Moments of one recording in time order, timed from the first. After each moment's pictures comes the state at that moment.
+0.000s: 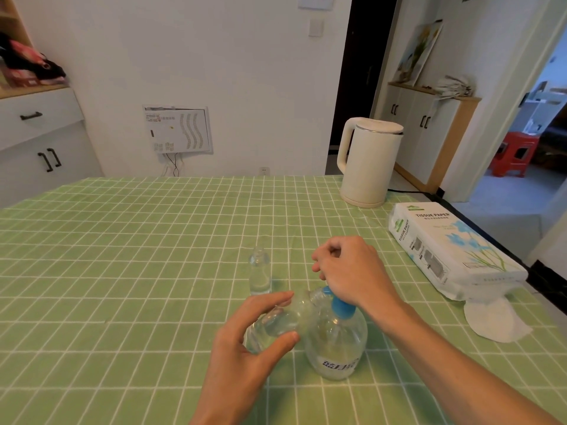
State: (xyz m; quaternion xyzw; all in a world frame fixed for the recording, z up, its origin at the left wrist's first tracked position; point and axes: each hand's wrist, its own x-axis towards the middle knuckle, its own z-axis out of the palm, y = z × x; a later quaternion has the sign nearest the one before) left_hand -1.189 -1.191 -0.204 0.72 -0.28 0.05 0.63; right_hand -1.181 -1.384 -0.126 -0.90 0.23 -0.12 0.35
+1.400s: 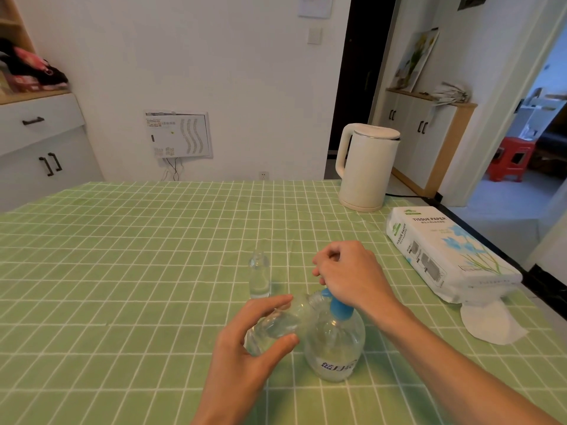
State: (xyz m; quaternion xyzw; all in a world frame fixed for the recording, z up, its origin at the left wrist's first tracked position) left_hand -1.190 -1.192 -0.204 0.72 -0.28 0.05 0.64; right_hand -1.182 -1.384 -0.128 -0.89 0.25 -0.10 0.36
